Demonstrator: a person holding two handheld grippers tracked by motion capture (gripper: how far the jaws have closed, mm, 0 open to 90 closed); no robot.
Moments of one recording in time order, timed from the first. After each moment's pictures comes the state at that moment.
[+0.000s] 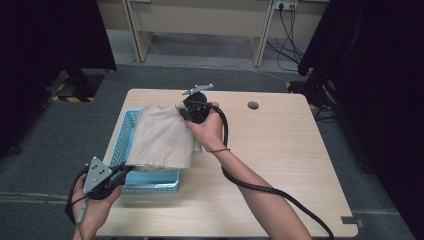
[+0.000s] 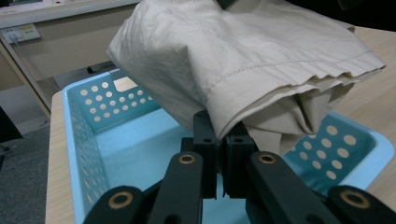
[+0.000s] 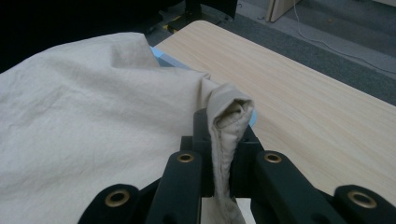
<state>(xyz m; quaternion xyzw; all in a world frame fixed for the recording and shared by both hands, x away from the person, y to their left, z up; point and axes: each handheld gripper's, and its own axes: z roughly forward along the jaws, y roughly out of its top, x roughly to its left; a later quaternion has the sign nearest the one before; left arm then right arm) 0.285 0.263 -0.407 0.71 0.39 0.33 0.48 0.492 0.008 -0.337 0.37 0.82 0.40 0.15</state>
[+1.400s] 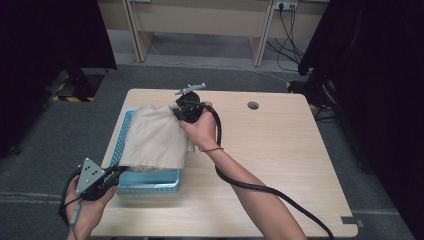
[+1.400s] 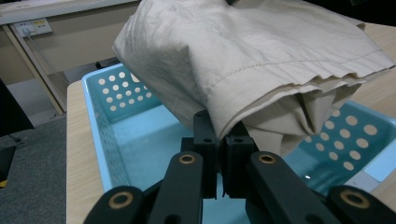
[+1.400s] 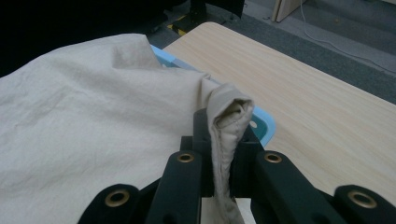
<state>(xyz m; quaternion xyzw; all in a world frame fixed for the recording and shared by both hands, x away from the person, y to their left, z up) 0.282 0.278 -0.412 0.71 0.41 0.34 0.47 0.493 0.026 -0.338 0.37 0.83 0.41 0.14</state>
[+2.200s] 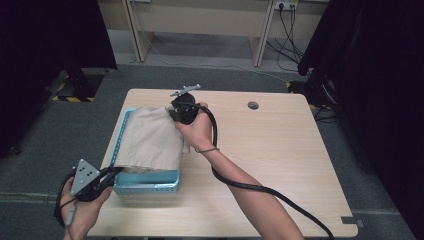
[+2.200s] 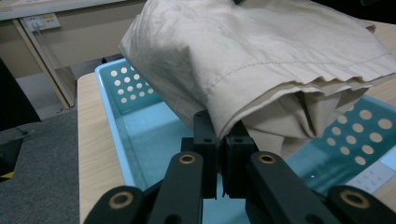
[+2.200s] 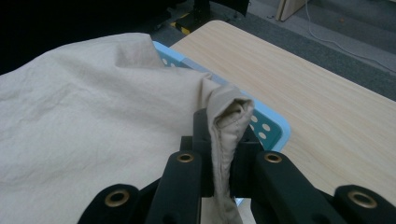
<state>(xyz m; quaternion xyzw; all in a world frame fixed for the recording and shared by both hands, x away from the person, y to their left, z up) 0.280 0.289 -0.415 0.70 0.42 0.34 0.47 0.491 0.038 -0.341 0.36 0.83 0.40 0.14</state>
